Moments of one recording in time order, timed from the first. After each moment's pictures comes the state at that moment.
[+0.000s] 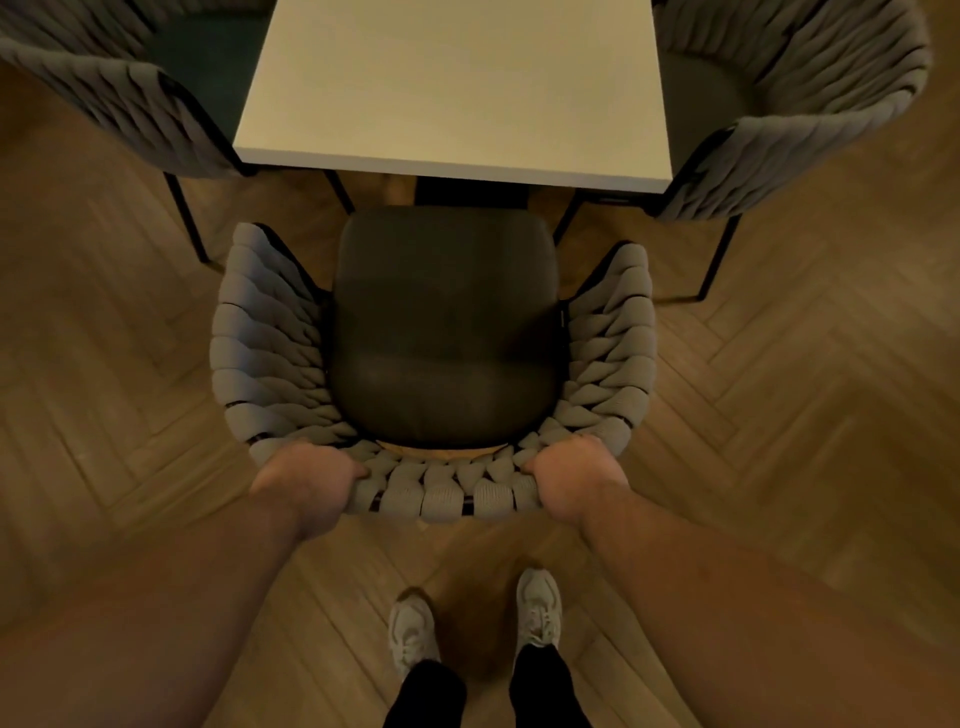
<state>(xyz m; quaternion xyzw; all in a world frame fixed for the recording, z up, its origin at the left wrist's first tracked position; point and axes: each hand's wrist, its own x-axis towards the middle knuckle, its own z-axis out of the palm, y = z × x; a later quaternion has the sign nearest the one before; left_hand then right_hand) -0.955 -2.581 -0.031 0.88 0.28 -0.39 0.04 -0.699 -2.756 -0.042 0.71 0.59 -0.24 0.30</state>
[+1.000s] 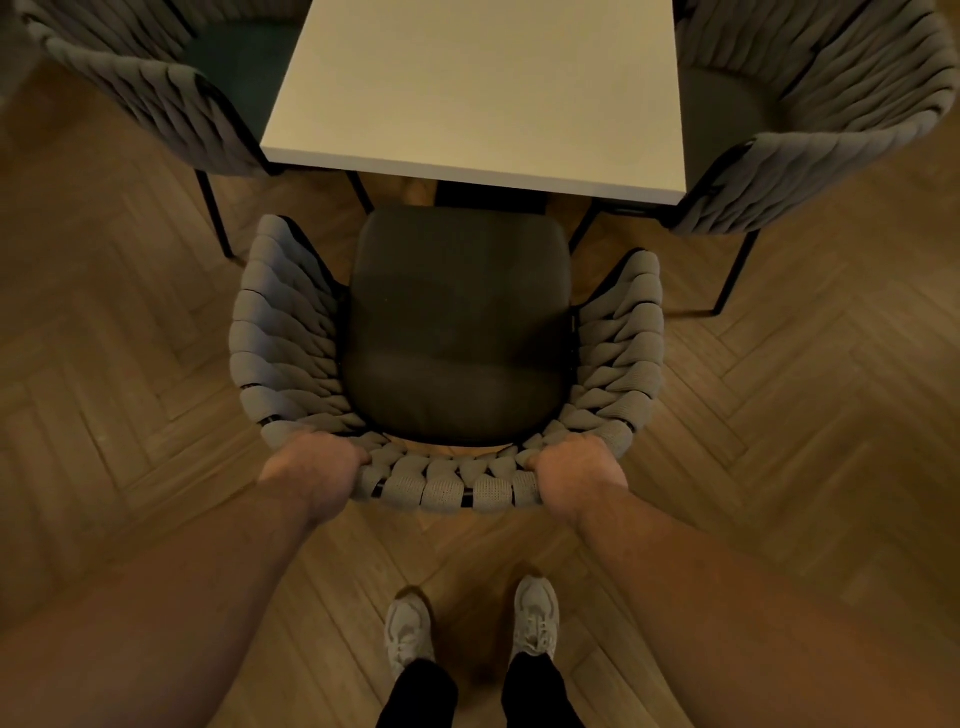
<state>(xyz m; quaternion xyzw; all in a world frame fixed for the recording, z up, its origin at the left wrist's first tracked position) -0.947 -2.591 -0.019 0.86 0.32 -0.39 0.04 -0.695 -2.752 -0.029 0.70 0.60 -0.26 0.30</state>
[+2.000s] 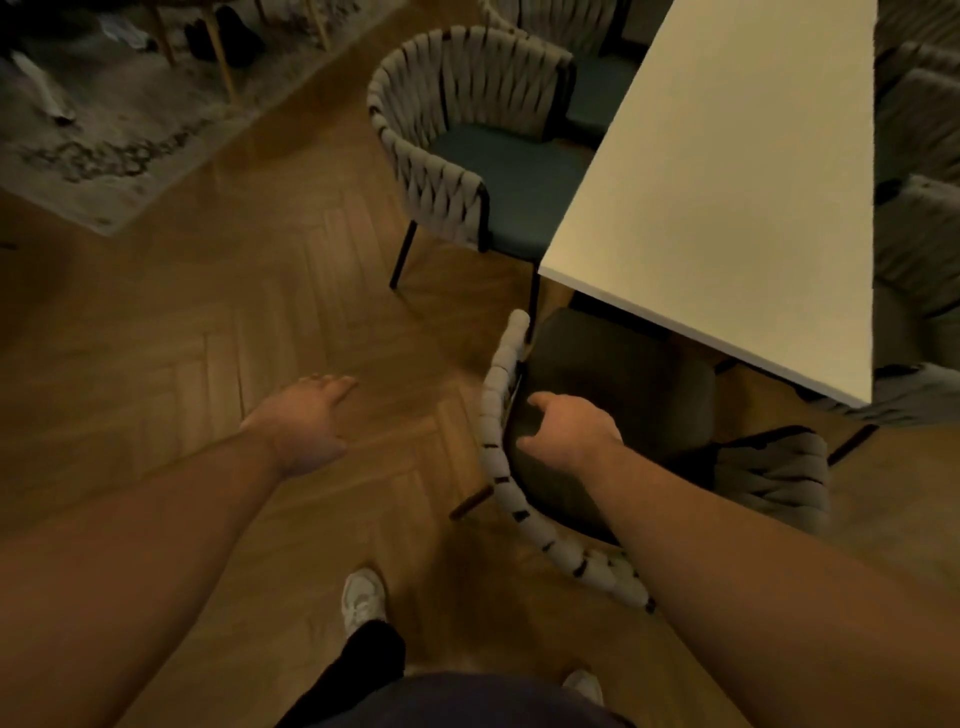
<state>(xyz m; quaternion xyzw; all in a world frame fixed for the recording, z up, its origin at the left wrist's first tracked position) -1.212 -2.441 0.149 0.78 0.56 -0.19 0.22 -0.900 -2.504 0.137 0.75 0.56 -0.33 0.12</state>
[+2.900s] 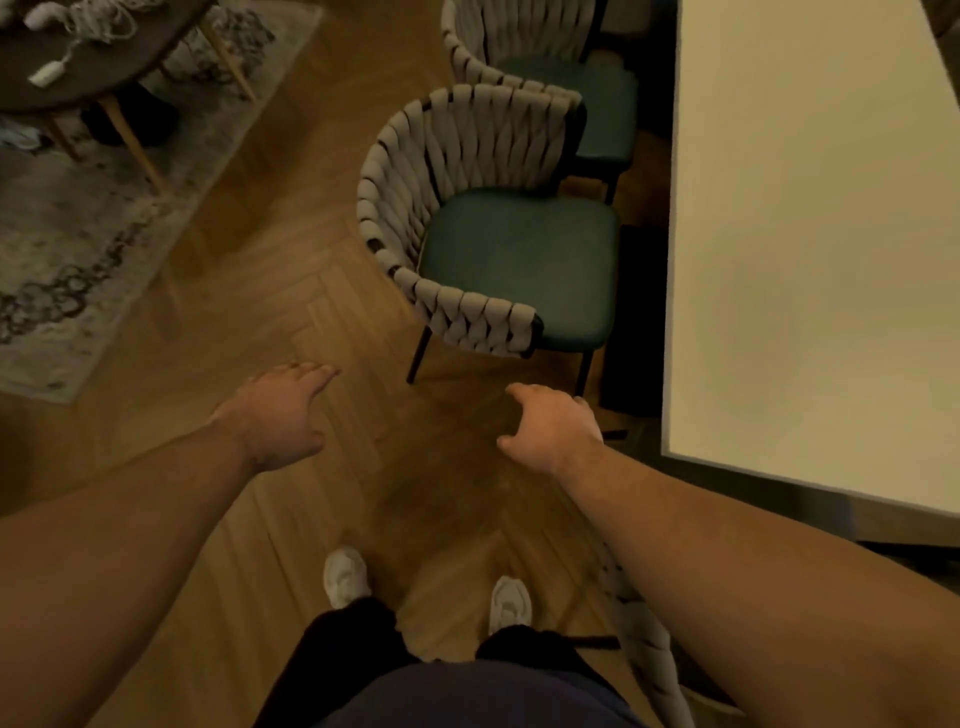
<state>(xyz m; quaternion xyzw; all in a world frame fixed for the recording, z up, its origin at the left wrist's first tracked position) -1.275 -1.931 0.143 0.85 0.45 -0.24 0.13 -0.977 -2.076 0.092 0.79 0.52 -0.31 0.03</state>
